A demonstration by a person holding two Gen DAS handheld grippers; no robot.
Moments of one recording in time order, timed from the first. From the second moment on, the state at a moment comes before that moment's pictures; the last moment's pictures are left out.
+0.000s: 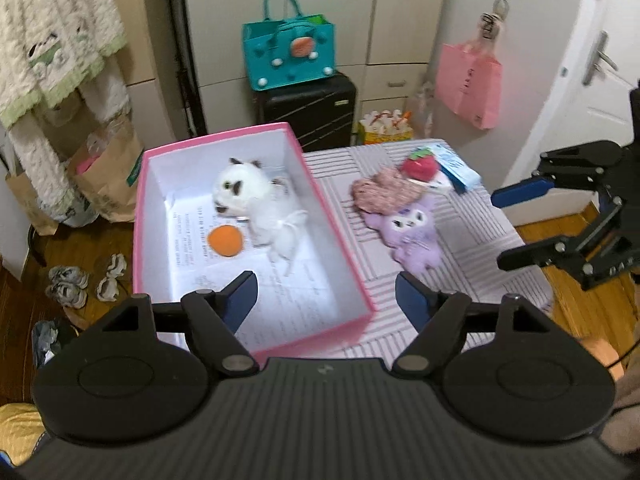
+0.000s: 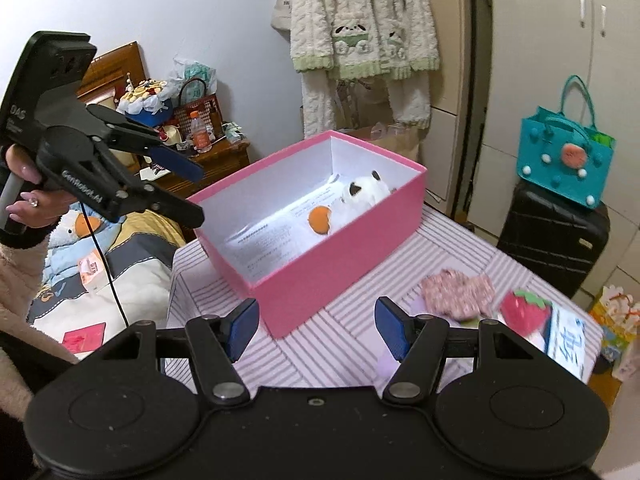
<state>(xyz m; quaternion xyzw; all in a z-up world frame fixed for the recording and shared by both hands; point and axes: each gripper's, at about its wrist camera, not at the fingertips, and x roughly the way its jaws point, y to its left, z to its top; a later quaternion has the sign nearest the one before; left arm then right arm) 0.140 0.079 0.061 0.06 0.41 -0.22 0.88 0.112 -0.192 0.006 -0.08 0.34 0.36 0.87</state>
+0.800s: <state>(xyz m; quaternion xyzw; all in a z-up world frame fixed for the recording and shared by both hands) 0.093 -0.013 0.026 0.11 0.37 -0.32 0.86 0.062 -0.261 -0.036 -0.06 0.33 0.29 0.90</state>
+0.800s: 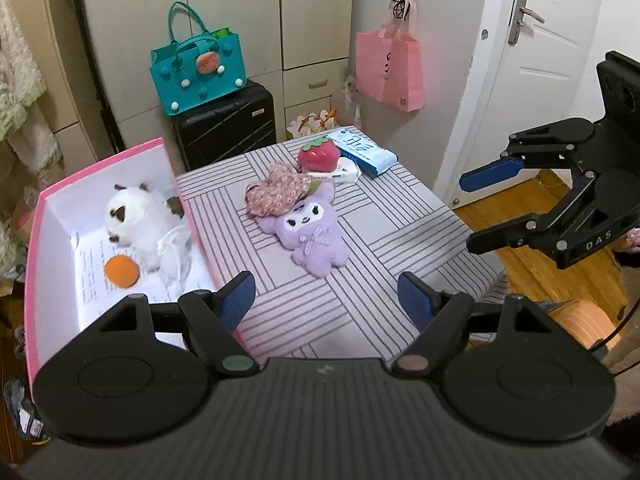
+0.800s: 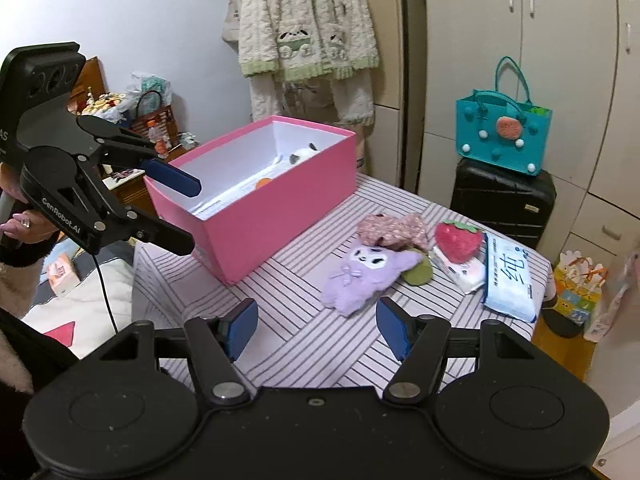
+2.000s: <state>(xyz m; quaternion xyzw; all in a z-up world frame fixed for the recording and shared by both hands) 0.306 -0.107 -0.043 0.07 0.47 -0.25 0.84 0.216 -0.258 -0.152 -0.17 0.30 0.26 0.90</state>
